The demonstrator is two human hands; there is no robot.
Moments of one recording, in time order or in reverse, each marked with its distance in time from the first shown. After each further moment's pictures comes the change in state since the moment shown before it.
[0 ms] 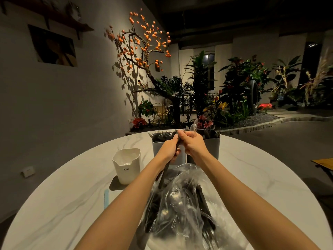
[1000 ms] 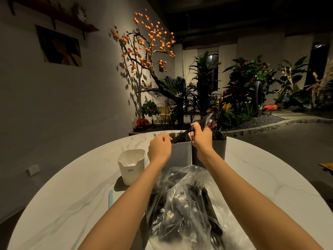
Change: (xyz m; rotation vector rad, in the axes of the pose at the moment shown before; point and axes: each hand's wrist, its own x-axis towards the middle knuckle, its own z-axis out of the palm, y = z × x) left_hand 0.016 -0.016 -0.025 0.332 0.577 0.198; right_hand 0.012 -0.016 0.009 0.207 0.209 -0.013
